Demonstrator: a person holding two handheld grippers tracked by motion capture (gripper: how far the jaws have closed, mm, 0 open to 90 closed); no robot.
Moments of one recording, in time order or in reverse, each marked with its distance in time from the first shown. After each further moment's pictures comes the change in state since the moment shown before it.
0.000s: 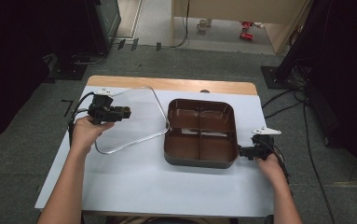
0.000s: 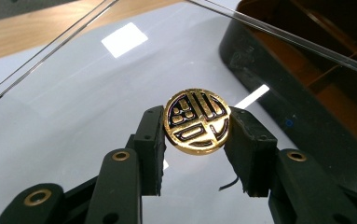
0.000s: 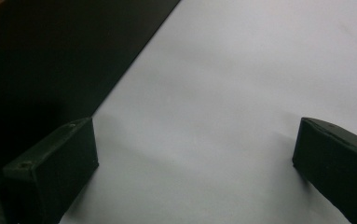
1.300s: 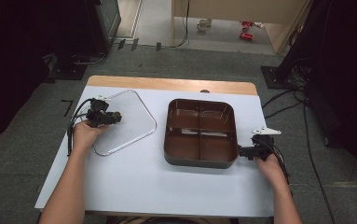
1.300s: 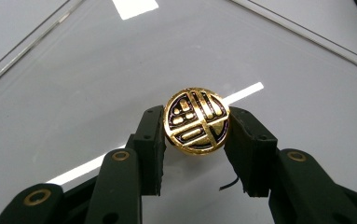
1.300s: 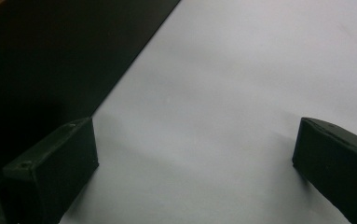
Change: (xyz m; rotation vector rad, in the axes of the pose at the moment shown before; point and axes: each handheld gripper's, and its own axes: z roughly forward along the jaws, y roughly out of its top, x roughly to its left) left arm 0.053 -0.037 0.047 0.095 0.147 -0.069; right arm 0.000 0.000 0.000 0.000 -0.002 -0.002
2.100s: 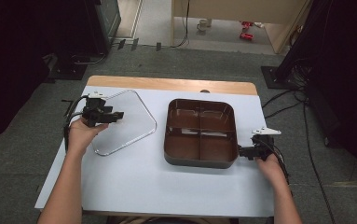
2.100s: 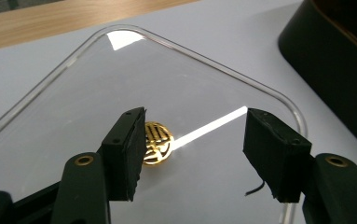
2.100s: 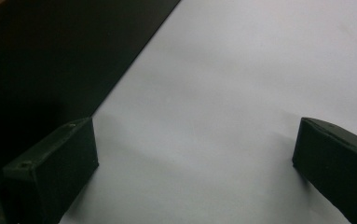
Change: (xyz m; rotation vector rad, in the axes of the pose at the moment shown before) left arm -0.026 0.011 -0.046 -0.124 -0.064 0.016; right arm 0.000 0.000 0.000 -0.001 0.000 0.000
